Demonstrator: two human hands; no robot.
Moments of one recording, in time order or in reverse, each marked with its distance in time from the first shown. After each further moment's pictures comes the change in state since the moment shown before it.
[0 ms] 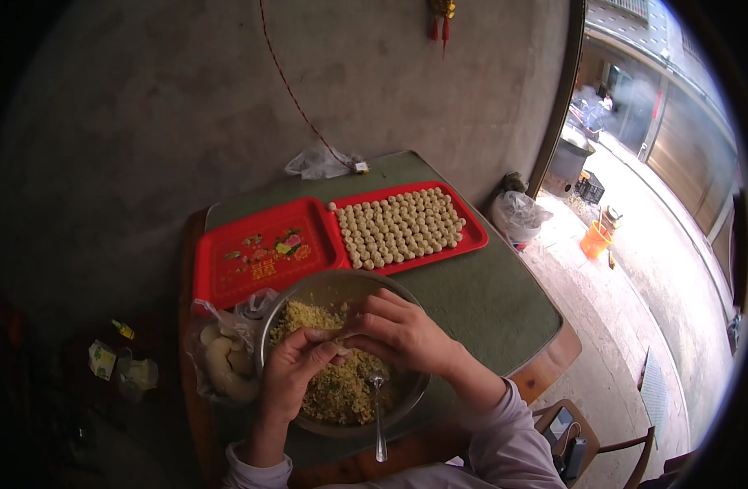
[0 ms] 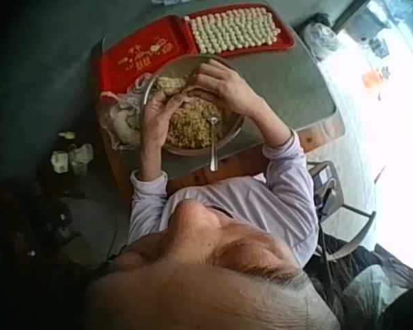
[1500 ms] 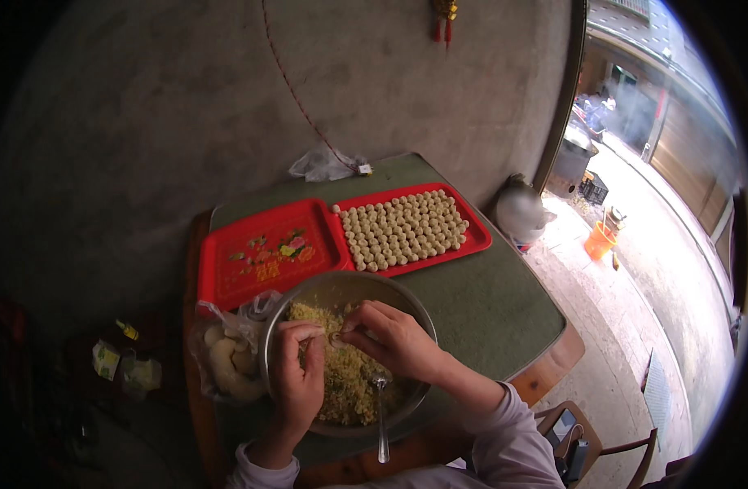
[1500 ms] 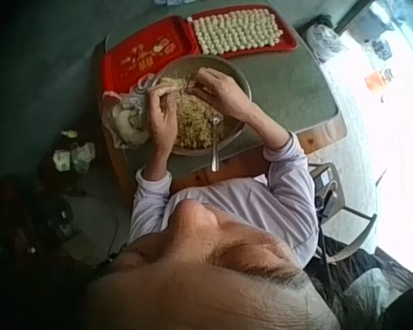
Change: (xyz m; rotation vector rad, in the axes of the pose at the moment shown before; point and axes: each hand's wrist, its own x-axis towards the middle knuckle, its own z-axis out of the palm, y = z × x) left_hand -0.001 -0.007 0.012 0.773 0.295 0.569; right_hand -0.004 -0.006 0.021 0.249 0.024 0.305
